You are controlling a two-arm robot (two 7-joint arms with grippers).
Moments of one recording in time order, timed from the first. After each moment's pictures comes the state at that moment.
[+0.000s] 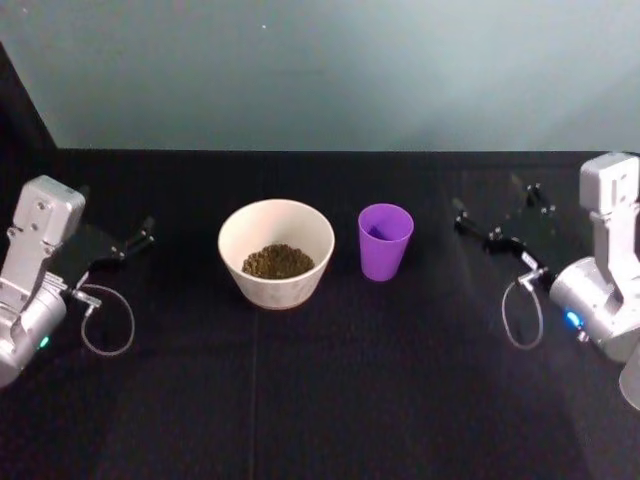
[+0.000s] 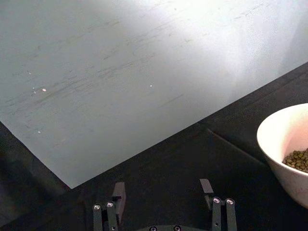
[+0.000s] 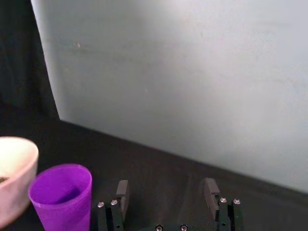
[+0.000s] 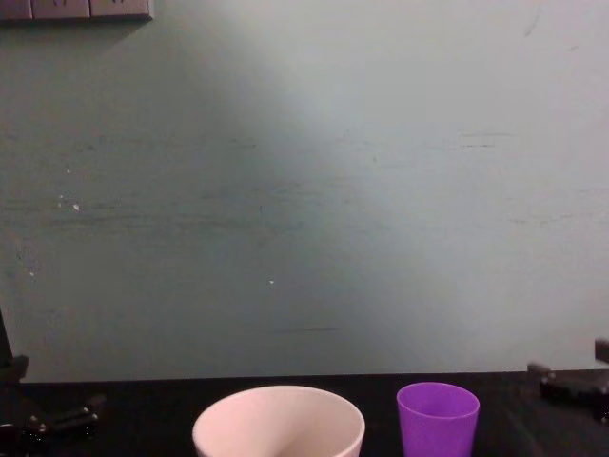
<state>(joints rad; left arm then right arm) -0.20 0.60 0.45 -1.41 -0.25 -0.12 0.03 0.23 0.33 -0.17 -1.28 0.23 -0.12 0.33</state>
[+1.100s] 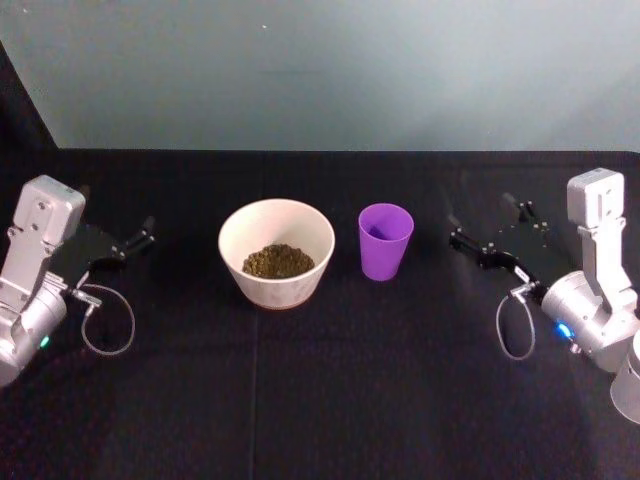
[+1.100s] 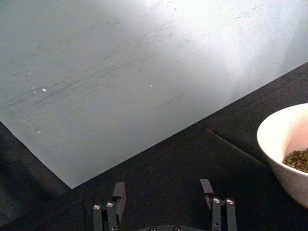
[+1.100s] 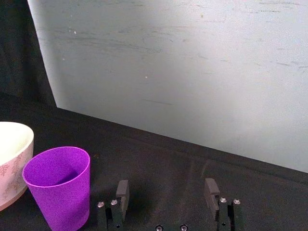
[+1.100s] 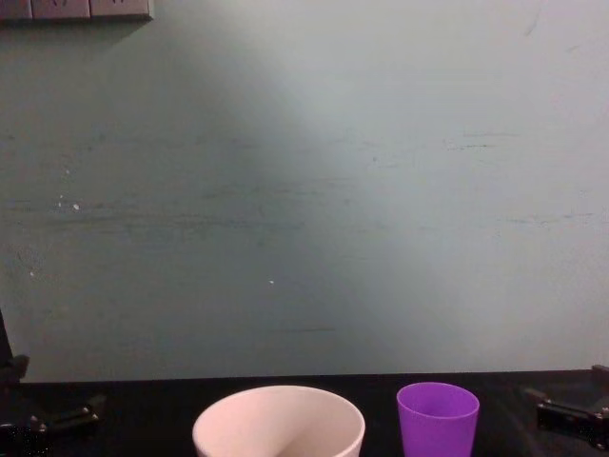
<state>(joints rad) -0.20 0.60 0.45 -1.41 -0.25 -0.12 0.03 0.24 0.31 -0.18 -1.22 0.22 -0.14 0.33</state>
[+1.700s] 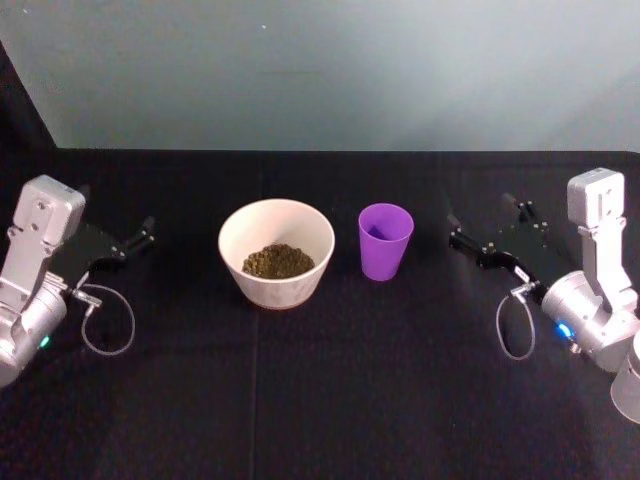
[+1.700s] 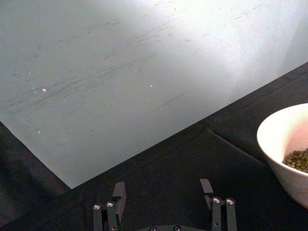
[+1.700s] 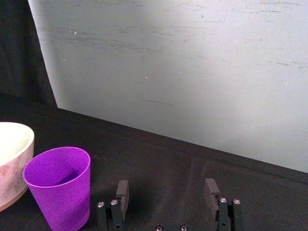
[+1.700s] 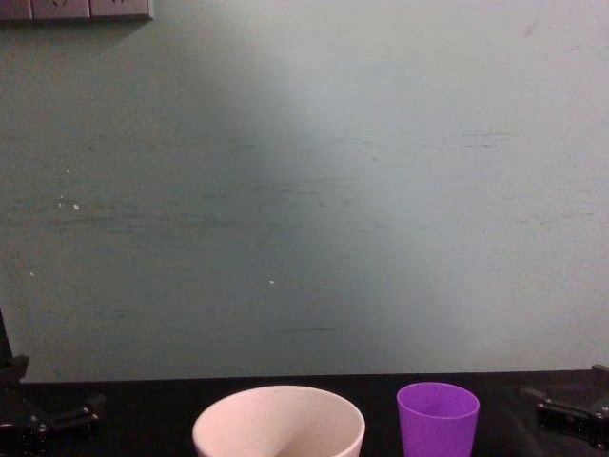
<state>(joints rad) -0.20 0.60 0.45 -1.41 -0.25 -0.12 0.03 0.24 0.31 -0.18 -1.22 0.22 -0.14 0.33</state>
